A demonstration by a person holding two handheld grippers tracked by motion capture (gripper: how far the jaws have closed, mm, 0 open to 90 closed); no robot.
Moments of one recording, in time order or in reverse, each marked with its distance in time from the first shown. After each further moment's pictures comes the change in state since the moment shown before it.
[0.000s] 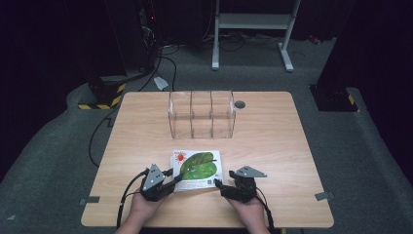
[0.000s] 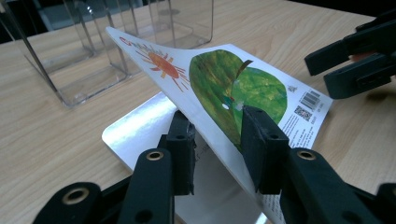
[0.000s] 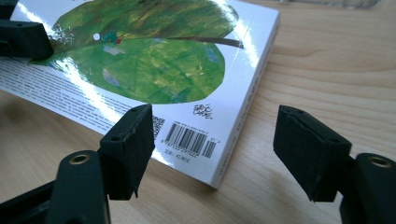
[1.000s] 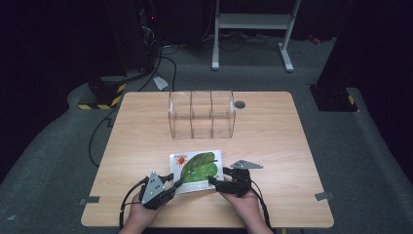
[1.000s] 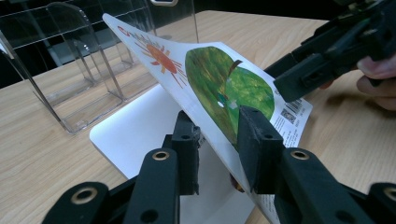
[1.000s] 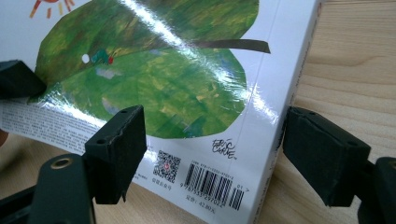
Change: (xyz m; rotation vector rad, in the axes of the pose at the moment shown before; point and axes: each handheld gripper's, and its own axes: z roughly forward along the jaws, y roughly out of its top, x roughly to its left) left arm -0.020 -0.001 -0.016 -0.068 0.012 0.104; right arm -0.002 0.015 0.017 0.009 0.119 0.057
